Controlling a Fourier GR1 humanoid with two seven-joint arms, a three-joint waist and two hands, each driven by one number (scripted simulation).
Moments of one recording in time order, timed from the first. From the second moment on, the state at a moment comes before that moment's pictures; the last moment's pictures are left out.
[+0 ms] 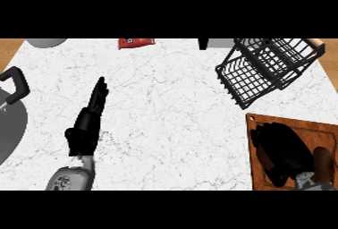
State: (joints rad) left arm -0.13 0.02 -0.08 -1.56 -0.18 0.17 0.04; right arm -0.02 -0.33 0.22 -1.73 1.40 0.40 -0.02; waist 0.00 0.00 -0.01
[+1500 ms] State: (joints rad) left arm -0.16 0.02 -0.06 -1.55 -0.17 0.17 0.05; right arm -0.84 -0.21 -0.41 -1.99 0.91 1.10 0.36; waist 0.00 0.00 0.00
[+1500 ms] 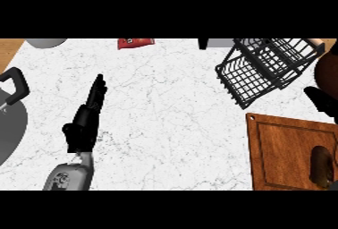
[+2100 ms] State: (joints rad) left arm -0.15 0.03 -0.07 -1.57 -0.17 0.15 0.06; right arm -0.95 -0.37 -0.31 -1.59 0.98 0.82 0.28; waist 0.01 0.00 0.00
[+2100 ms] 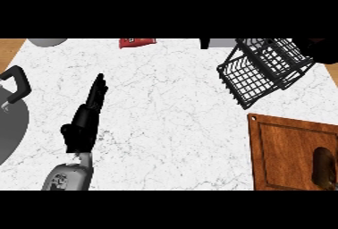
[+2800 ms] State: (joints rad) left arm -0.13 0.01 -0.09 -1.57 -0.18 0.17 0.04; right arm -0.98 -0.37 -0.39 -1.19 0.95 0.57 0.23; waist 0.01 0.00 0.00
